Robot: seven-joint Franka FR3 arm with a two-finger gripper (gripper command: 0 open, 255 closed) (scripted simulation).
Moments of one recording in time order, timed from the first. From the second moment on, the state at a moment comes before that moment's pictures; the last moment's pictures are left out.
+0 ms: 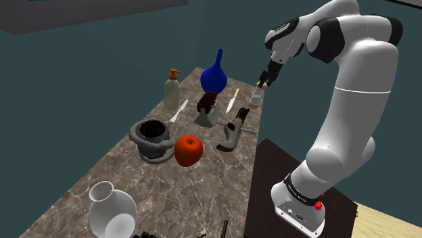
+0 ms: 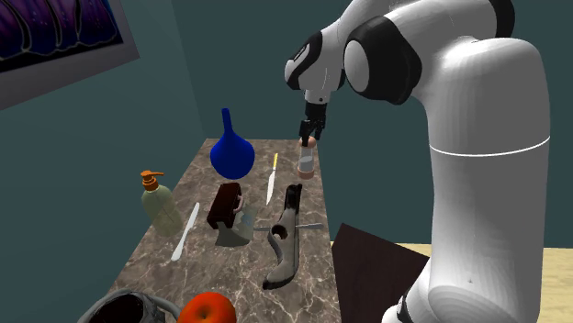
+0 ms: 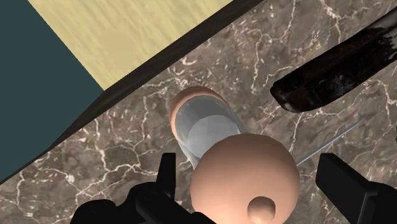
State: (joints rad) arm -0.26 0.42 -0.59 -1.78 0.37 1.99 -0.86
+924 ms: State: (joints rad) arm -0.26 0.42 -0.59 -1.78 0.37 2.00 -0.86
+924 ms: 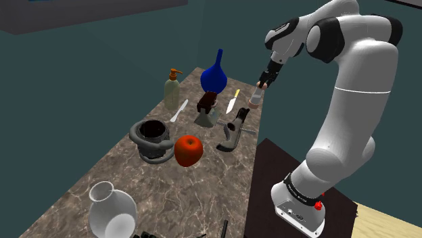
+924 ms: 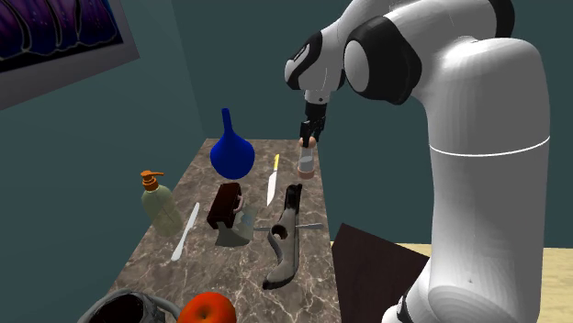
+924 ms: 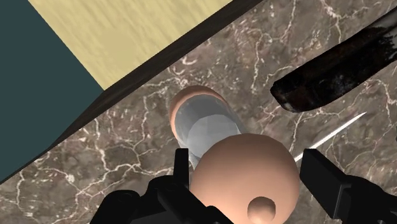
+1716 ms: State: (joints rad) arm -0.25 0.37 -0.61 -1.72 0.33 1.89 -0.82
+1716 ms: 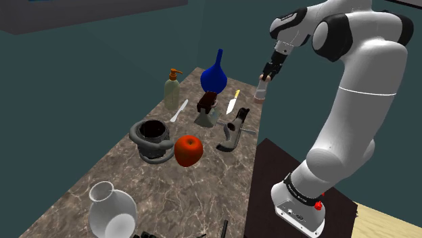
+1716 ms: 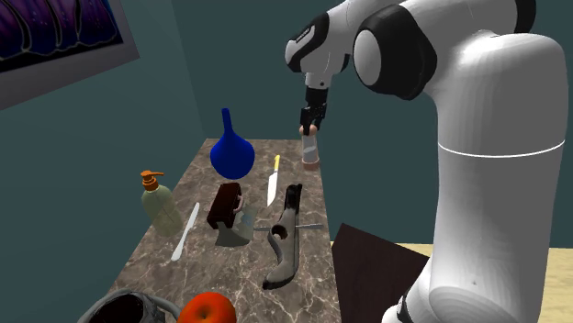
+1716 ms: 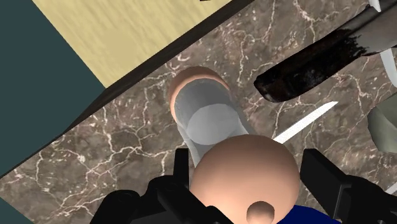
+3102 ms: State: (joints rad) arm -0.26 0.31 -0.63 -1.50 0.29 1.64 -0.77
